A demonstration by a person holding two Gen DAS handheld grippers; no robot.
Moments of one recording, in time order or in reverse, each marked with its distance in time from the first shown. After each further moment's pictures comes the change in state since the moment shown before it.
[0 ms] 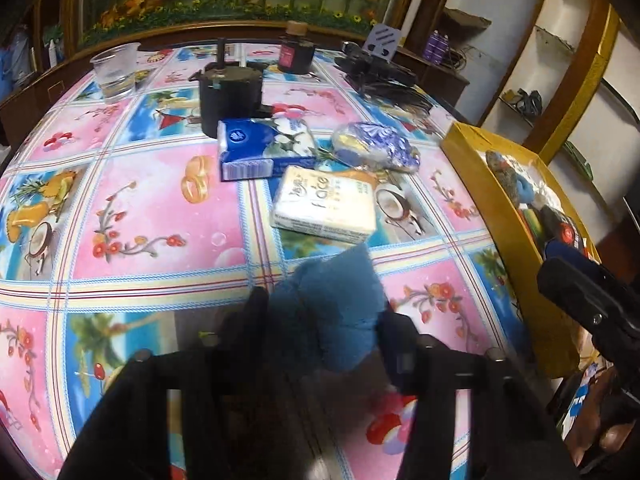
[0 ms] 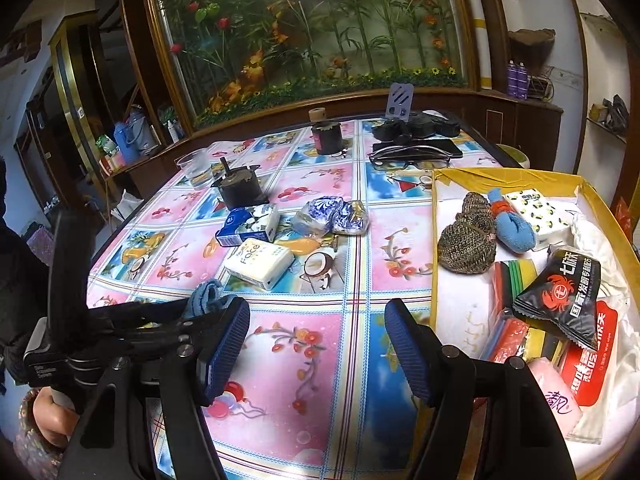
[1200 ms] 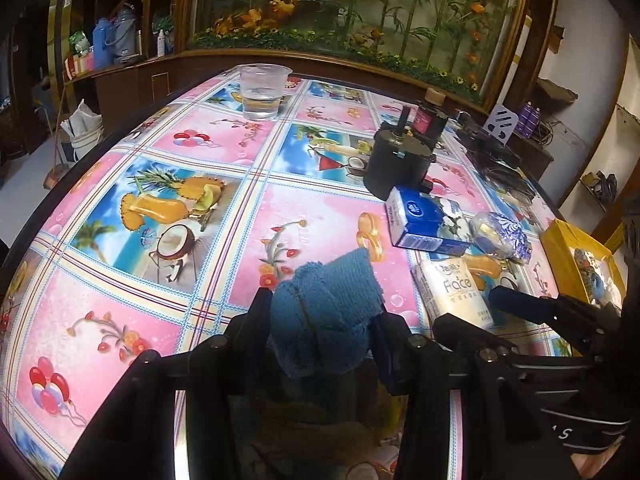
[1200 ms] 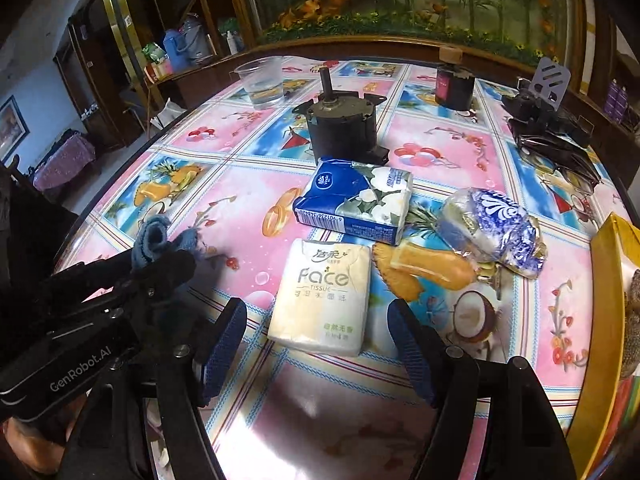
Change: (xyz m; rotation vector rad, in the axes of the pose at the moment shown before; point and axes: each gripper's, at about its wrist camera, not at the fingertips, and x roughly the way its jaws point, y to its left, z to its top) left arm -0.033 0.075 0.006 -0.234 -0.158 0.259; right arm 0.140 0.090 0.031 -0.224 0.264 0.142
